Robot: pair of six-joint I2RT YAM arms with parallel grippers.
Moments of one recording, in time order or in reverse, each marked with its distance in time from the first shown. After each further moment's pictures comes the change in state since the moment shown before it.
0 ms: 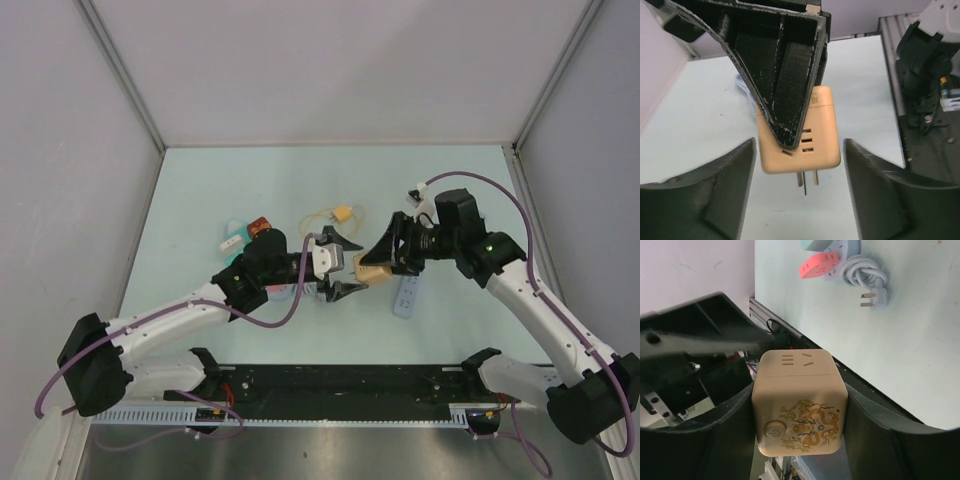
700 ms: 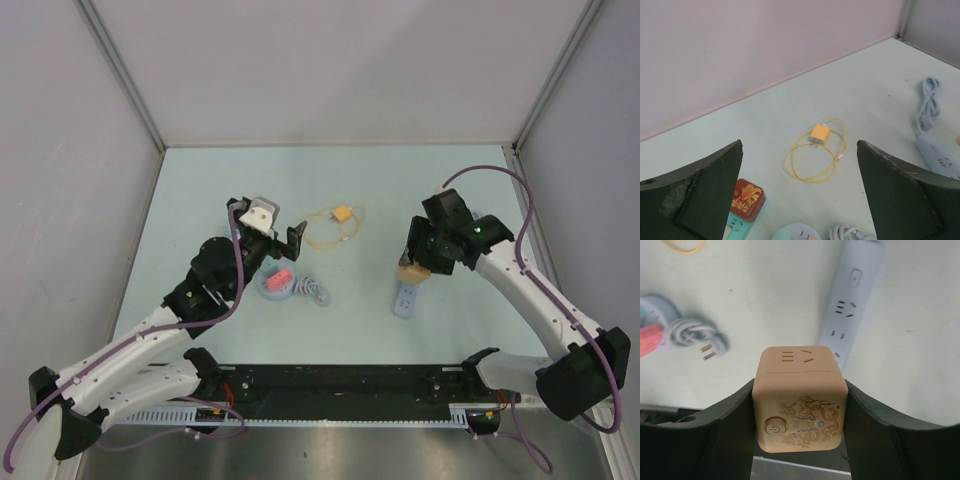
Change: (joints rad) left arm 0.075 -0.319 -0.026 -0.173 -0.834 -0.132; right arm -0.011 0.103 0.097 -0.349 0.649 -0.125
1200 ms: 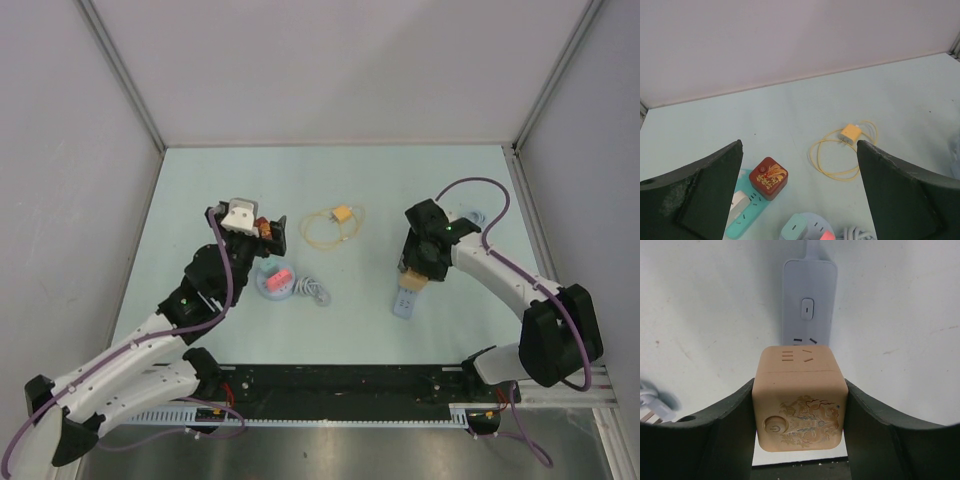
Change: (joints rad) left arm 0.002 -0.063 -0.044 -0.011 -0.288 -0.079; right arm 0.000 0.190 -0.124 0.142 0.175 0.085
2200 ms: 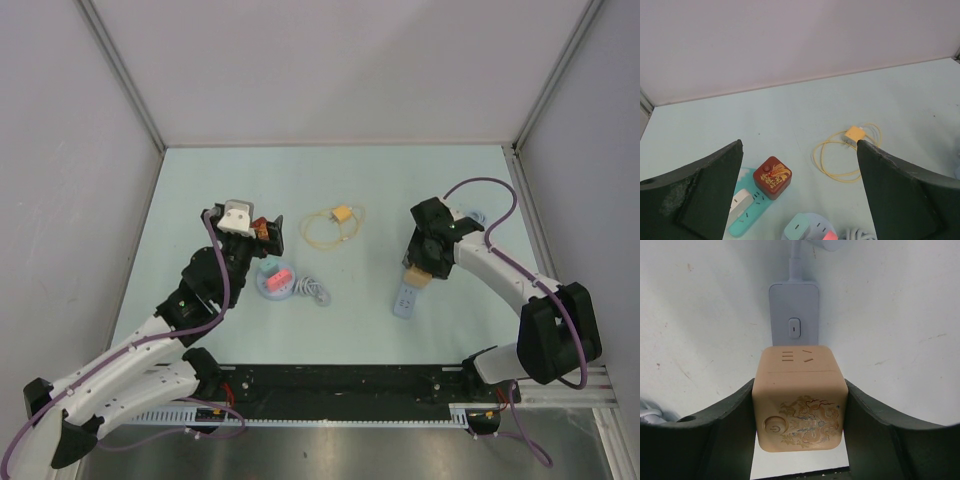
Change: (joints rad) left arm 0.000 -0.029 -0.016 0.011 -0.030 0.003; right arm -0.048 0.027 -0.019 0.047 0.030 0.020
